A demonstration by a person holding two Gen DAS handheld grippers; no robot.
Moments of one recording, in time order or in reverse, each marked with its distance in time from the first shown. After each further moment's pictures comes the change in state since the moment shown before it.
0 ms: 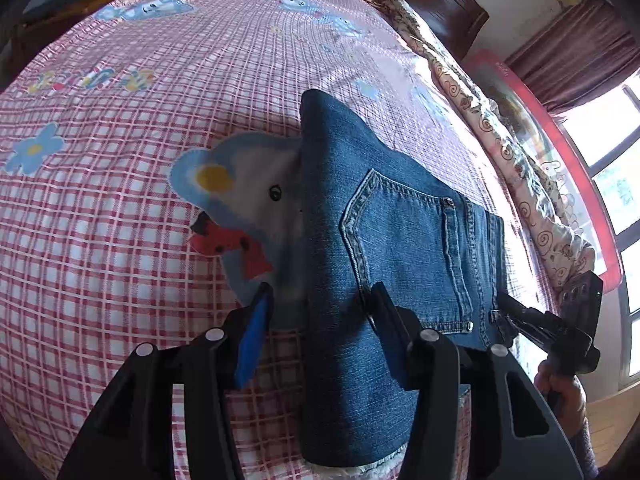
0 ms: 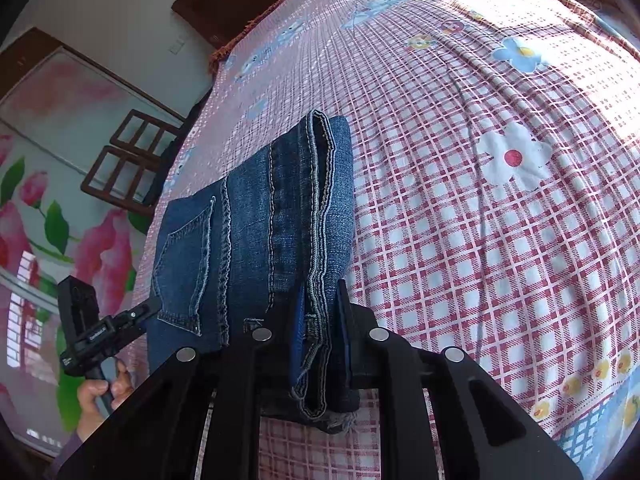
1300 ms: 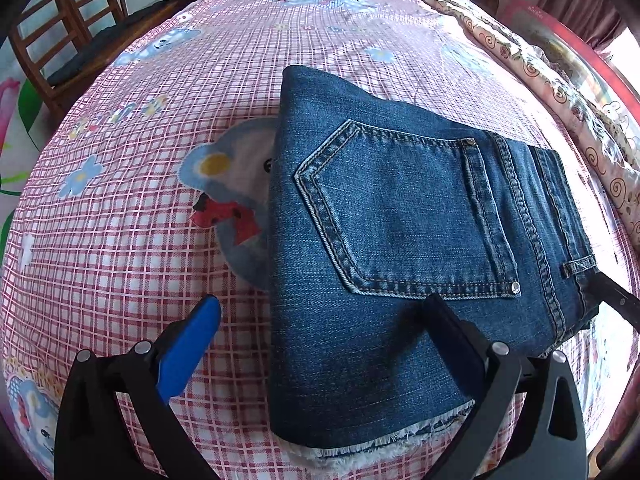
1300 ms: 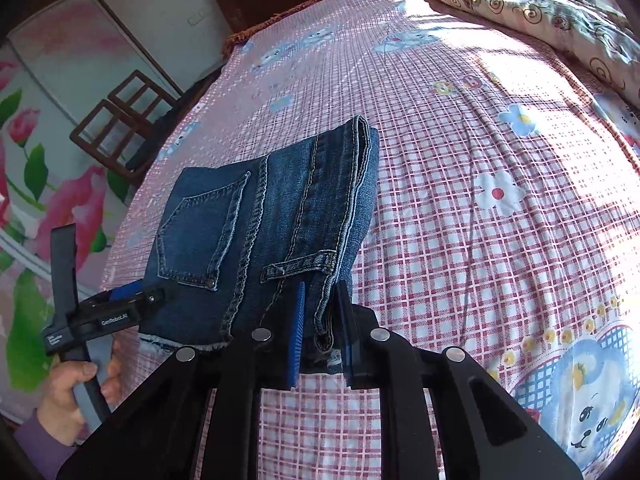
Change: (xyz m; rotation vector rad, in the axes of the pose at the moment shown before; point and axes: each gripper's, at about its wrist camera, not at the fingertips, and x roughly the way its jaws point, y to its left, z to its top) left arm 0.014 -0.057 -0.026 0.118 0.061 0.306; right arm -0.033 0.040 -0.021 -0.171 -0.019 -0.154
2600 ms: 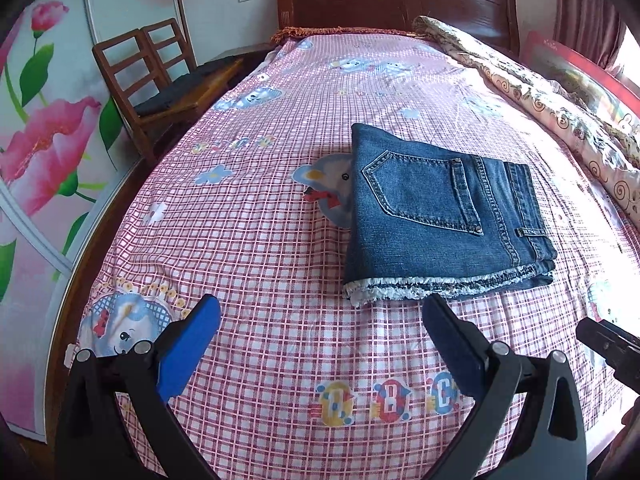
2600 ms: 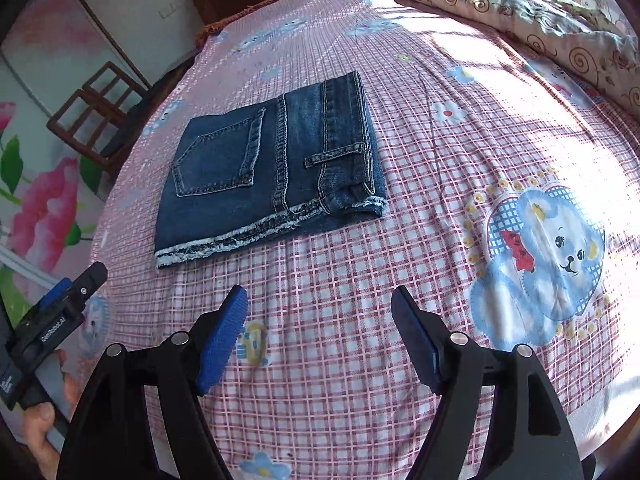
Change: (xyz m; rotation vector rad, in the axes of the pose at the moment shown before) left arm -0.134 -0.001 -0.098 -0.044 -0.241 0.240; right arm -0.074 0.078 -0.095 -0.026 -0.054 -0.193
